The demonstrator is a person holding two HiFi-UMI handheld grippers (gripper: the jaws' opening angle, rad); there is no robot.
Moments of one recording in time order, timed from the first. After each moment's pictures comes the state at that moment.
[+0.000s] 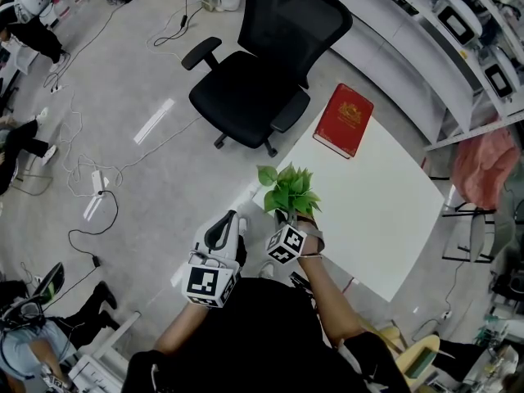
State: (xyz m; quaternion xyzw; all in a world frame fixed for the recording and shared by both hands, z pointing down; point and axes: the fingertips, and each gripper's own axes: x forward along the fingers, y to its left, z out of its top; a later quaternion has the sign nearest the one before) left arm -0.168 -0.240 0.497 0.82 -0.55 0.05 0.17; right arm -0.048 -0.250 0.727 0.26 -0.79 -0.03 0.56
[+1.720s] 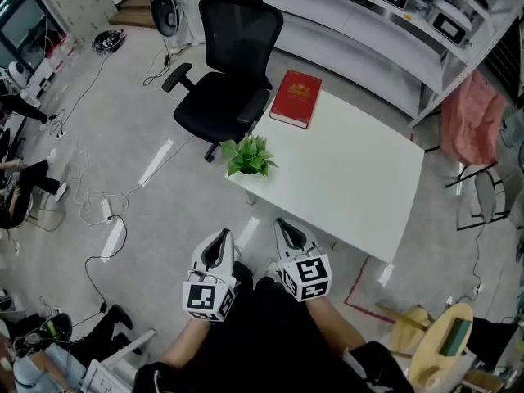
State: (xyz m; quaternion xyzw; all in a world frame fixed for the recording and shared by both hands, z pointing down) left arm -0.046 -0.036 0.456 0.84 -0.53 0.06 0.12; right arm 0.072 -0.058 0.495 0.49 -0.85 0.17 0.11
